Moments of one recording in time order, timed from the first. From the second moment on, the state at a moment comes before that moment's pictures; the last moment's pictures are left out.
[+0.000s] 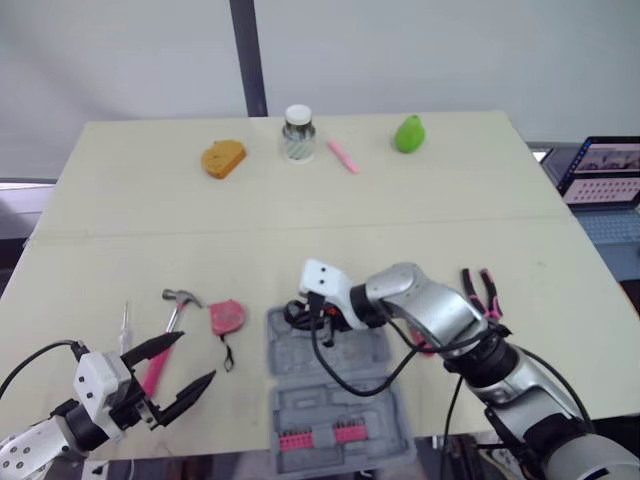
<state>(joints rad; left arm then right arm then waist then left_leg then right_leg) 0.53 0.55 0.42 -0.35 -0.51 -0.03 -0.89 -0.72 -0.35 0.59 -0.11 0.18 0.87 0.94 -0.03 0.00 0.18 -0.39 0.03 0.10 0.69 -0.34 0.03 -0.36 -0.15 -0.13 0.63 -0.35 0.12</state>
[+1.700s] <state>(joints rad) 0.58 0.53 0.43 -0.38 -0.48 -0.03 -0.83 -0.74 -0.20 0.56 0.01 0.15 0.81 0.94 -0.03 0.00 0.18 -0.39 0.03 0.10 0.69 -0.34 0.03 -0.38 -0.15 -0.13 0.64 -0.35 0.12</state>
